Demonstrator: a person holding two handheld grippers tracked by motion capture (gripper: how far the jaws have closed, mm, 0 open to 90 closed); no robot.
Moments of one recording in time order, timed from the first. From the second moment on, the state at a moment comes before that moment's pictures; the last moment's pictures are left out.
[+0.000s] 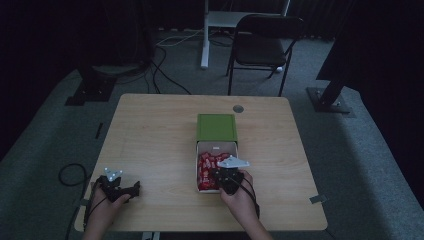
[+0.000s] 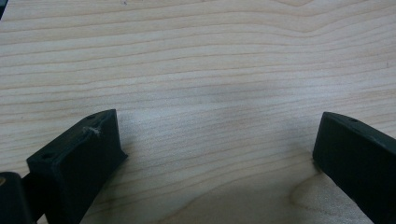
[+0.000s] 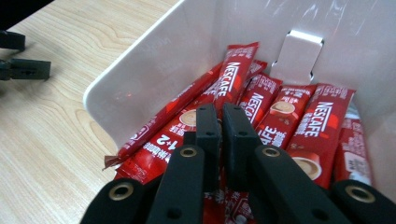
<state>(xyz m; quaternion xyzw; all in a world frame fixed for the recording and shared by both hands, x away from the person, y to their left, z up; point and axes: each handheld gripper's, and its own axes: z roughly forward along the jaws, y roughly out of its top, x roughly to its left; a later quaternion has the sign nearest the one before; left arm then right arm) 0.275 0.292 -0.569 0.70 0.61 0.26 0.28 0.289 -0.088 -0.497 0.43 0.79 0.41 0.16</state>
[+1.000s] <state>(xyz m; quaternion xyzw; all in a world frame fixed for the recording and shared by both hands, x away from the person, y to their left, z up) 0.275 0.292 -0.569 0.70 0.61 0.26 0.28 0.279 -0.114 -0.456 0.43 0.77 0.45 0.15</state>
